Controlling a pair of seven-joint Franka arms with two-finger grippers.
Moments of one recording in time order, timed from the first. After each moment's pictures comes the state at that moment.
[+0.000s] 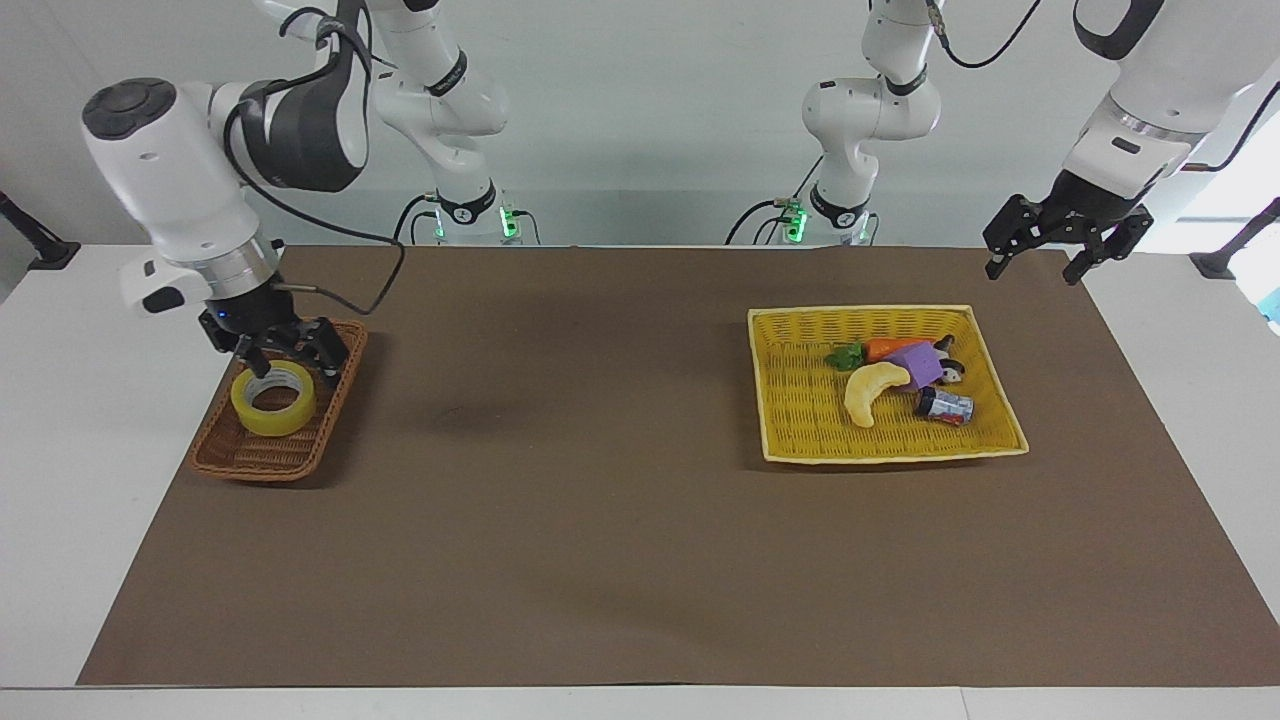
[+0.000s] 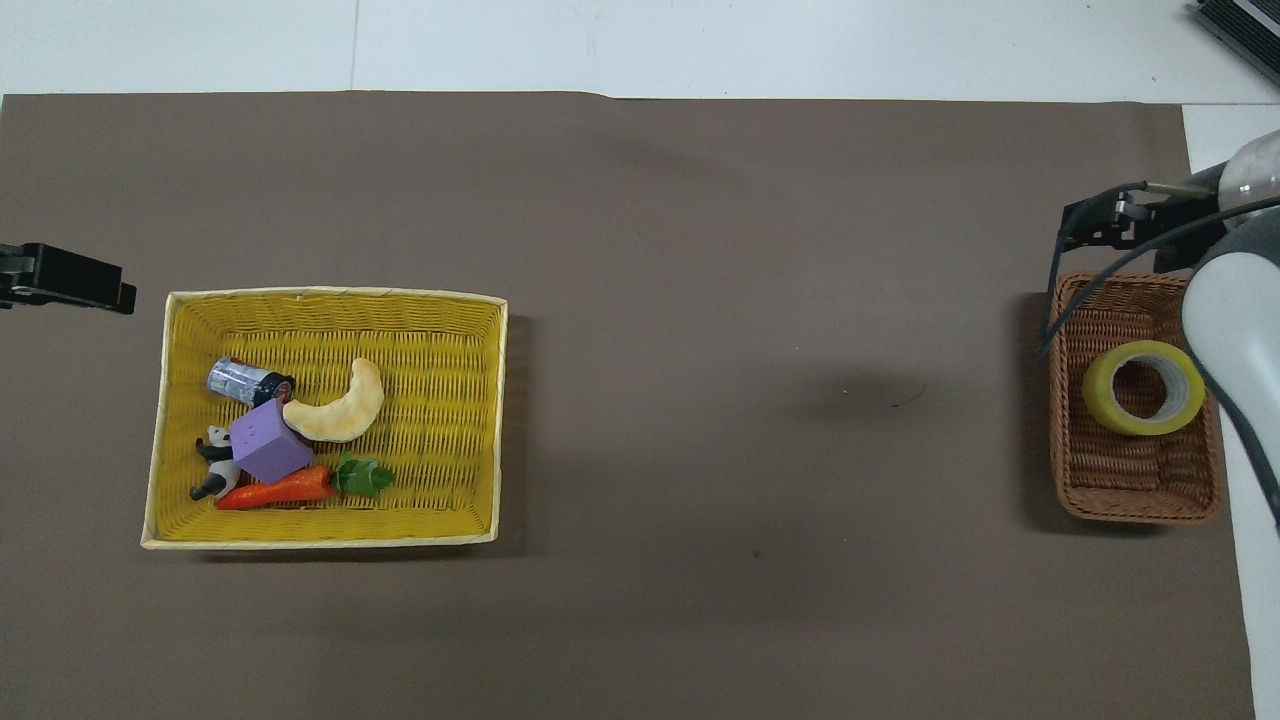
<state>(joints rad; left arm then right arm) -0.10 0.04 0.06 -1.46 -0.05 1.54 0.08 -0.06 0.15 0.05 -1.57 -0.02 1.82 0.25</state>
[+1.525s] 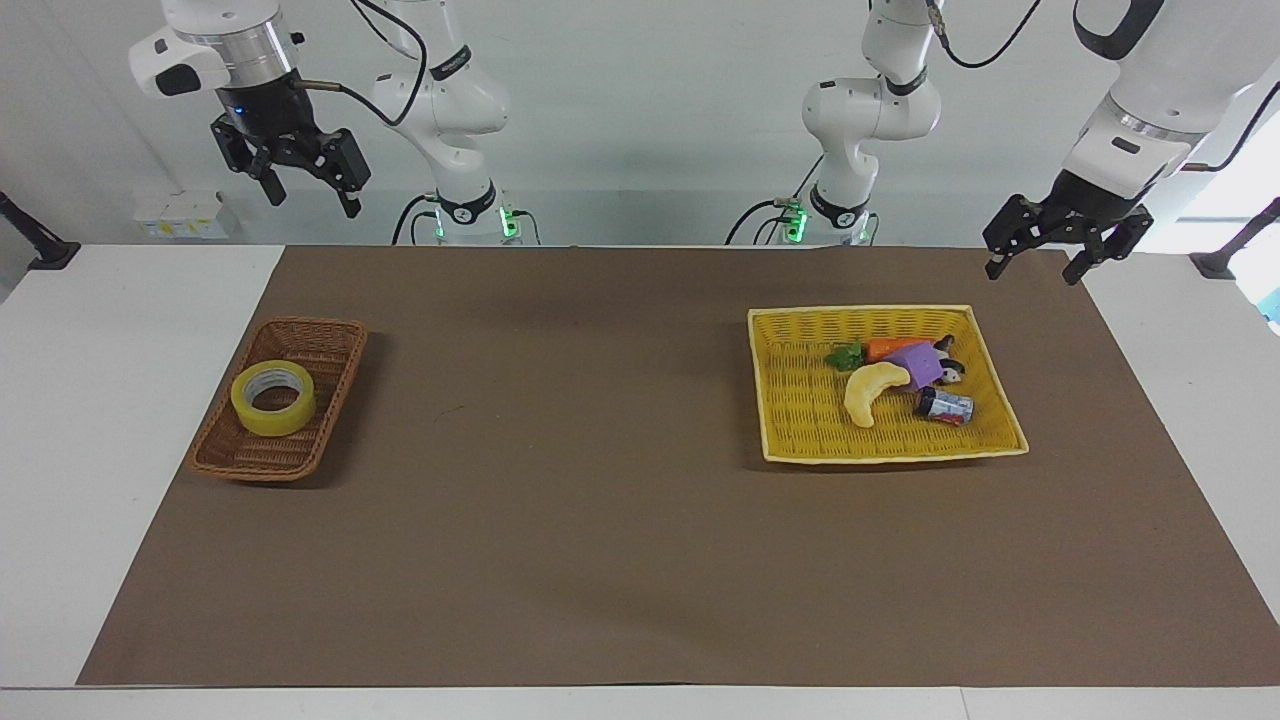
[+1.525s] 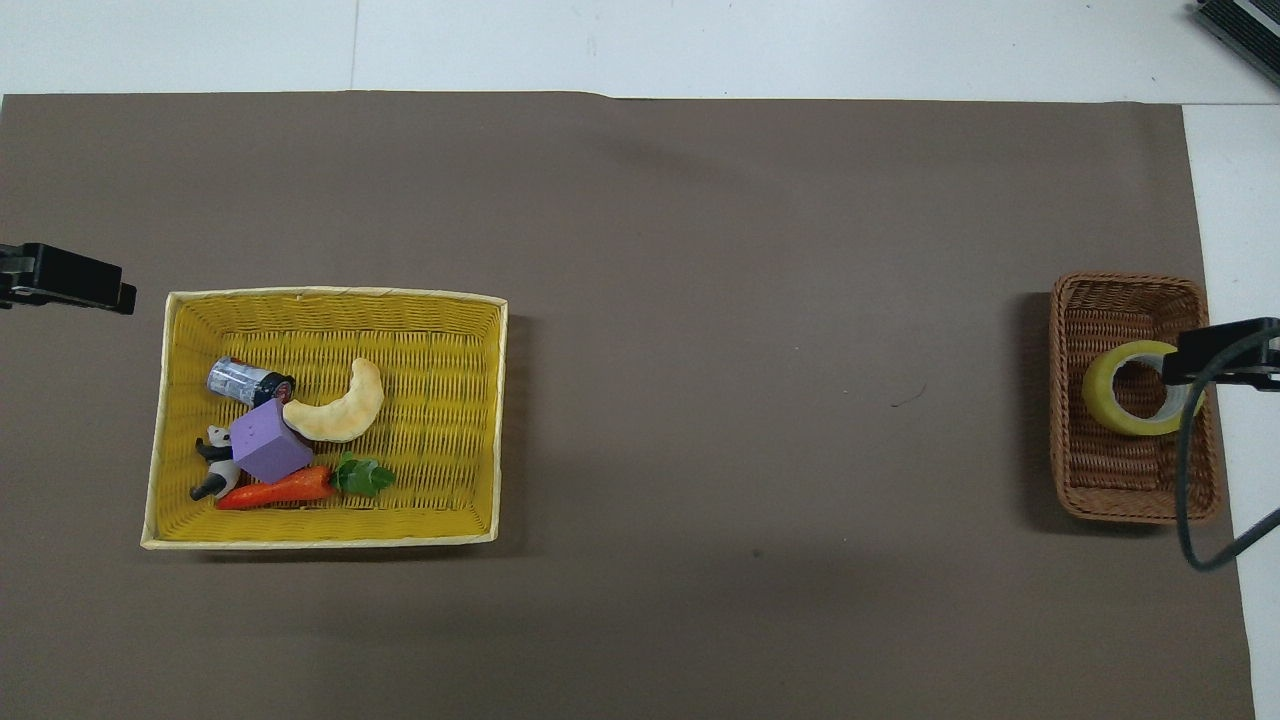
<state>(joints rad) -0.10 0.04 0.06 -1.46 -0.05 1.54 0.08 -0.05 -0.13 0.04 -1.57 -0.02 1.46 0.18</state>
